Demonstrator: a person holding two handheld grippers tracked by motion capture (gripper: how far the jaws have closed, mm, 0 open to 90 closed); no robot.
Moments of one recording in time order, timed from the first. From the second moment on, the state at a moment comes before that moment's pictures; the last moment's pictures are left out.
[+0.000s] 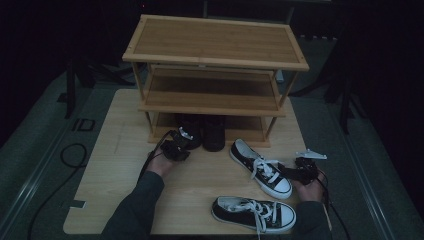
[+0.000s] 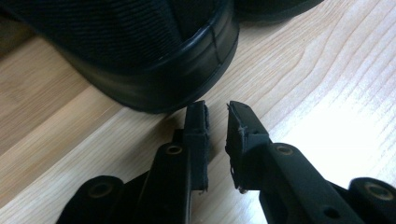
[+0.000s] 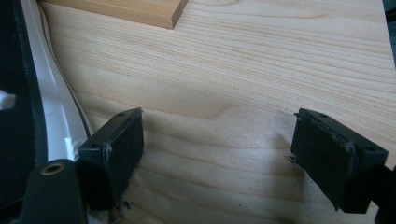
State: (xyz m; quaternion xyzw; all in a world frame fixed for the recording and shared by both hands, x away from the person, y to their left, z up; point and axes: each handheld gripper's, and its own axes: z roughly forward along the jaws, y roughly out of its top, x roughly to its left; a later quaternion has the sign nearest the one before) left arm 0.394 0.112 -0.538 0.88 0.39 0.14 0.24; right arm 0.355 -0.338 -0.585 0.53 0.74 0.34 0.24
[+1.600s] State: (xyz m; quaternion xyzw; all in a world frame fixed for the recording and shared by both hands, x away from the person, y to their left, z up) left arm 0.353 0.197 -0.550 0.85 0.43 0.16 0.25; right arm 0.355 -0.338 -0.585 0.53 0.74 0.33 0.24
